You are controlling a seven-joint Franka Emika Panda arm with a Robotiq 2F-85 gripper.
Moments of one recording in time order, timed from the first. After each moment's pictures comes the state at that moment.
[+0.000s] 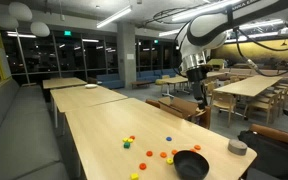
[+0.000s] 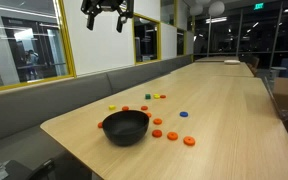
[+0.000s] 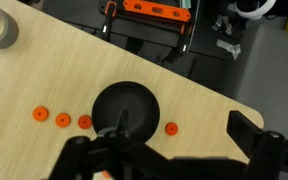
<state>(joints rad) 0.06 -0.28 -0.04 -2.12 0.05 1.52 -0.23</state>
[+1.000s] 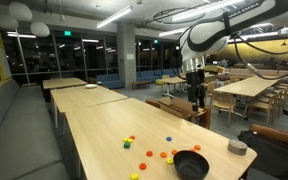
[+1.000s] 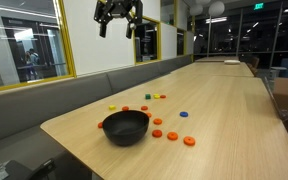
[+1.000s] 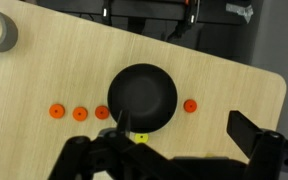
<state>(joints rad) 0.02 -0.26 -0.05 -2.16 0.06 1.65 -0.12</state>
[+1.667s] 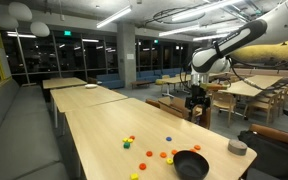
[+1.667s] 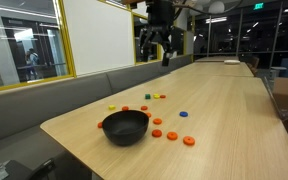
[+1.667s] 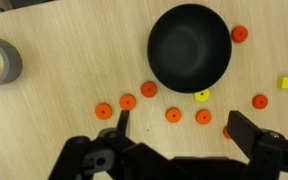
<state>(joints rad) -0.12 -0.15 -0.14 -2.27 0.10 2.01 0.10</state>
